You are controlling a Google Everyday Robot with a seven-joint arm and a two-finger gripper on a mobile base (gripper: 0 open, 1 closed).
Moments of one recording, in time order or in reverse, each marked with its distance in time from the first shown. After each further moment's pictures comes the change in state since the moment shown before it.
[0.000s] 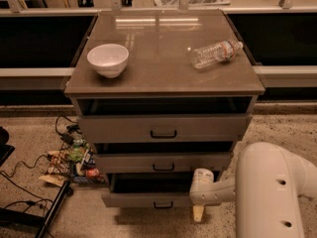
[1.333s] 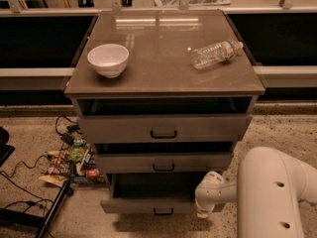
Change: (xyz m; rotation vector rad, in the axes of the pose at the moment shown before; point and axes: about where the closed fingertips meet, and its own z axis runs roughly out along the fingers) arm 0.016 0.058 0.019 -0.218 -0.043 0.067
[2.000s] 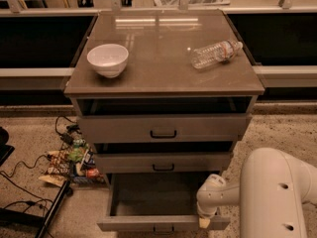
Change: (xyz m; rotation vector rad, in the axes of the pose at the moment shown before) arm 0.002 0.008 -0.005 -0.015 -0.003 -0.001
